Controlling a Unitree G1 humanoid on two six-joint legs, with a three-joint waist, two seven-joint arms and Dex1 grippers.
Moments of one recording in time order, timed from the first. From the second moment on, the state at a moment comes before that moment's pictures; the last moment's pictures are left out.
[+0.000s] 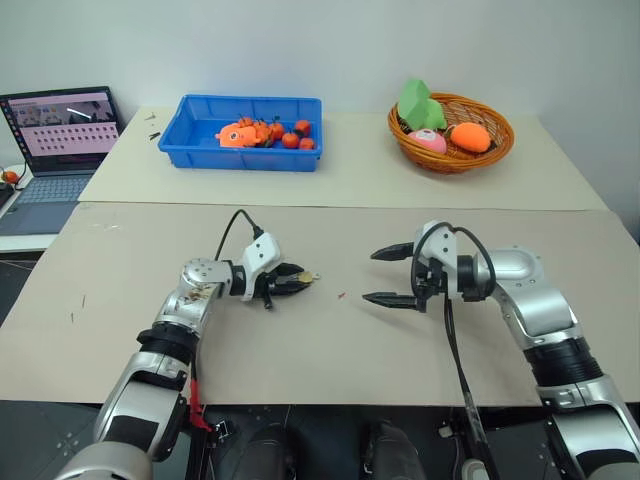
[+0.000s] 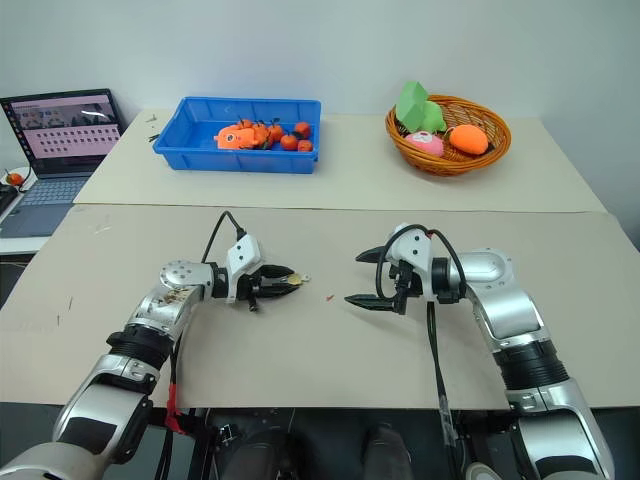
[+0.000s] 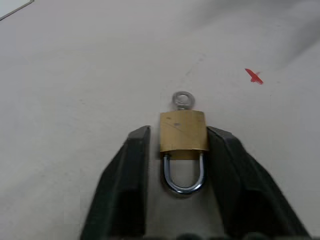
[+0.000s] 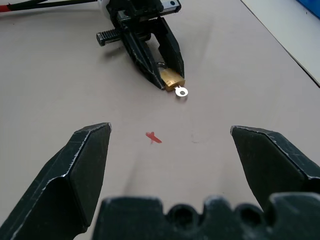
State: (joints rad) left arm -0.67 0.42 -0.18 0.59 -0.10 0.03 -1.11; right arm -0.54 -0.64 0.15 0.05 0.26 0.25 1.17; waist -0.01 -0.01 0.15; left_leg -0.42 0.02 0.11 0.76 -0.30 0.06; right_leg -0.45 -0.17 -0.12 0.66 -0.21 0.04
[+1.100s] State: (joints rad) left arm -0.64 0.57 -0.15 0.31 -0.19 0.25 -1.24; right arm -0.41 -0.56 0.22 -0.08 -0.01 0.16 0.84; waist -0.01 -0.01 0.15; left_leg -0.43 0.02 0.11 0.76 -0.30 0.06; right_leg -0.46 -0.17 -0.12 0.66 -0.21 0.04
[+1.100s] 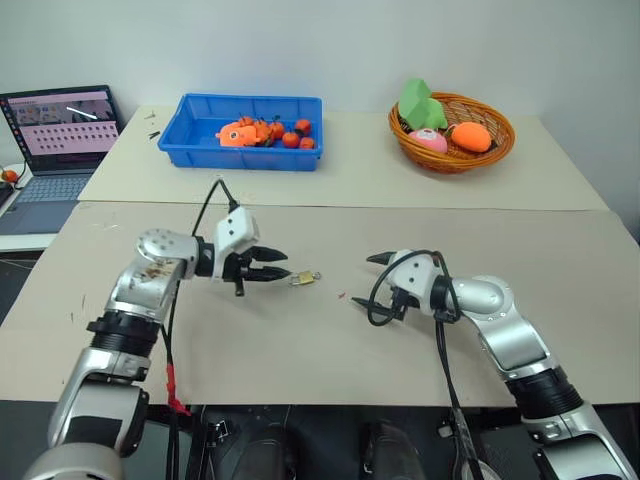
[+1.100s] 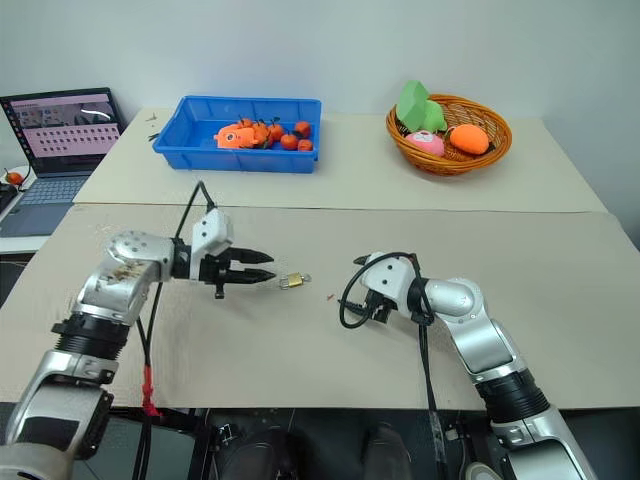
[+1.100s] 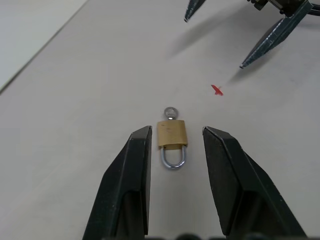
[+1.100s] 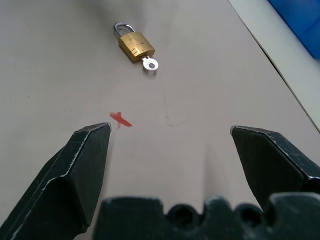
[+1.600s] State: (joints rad) left arm -0.68 0.48 -0.16 0.50 -0.14 0.14 -1.18; right arm -0.43 -0.58 0.19 -0.08 0.00 0.17 0.83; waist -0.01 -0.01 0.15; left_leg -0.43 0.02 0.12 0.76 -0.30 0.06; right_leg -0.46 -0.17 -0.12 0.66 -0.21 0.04
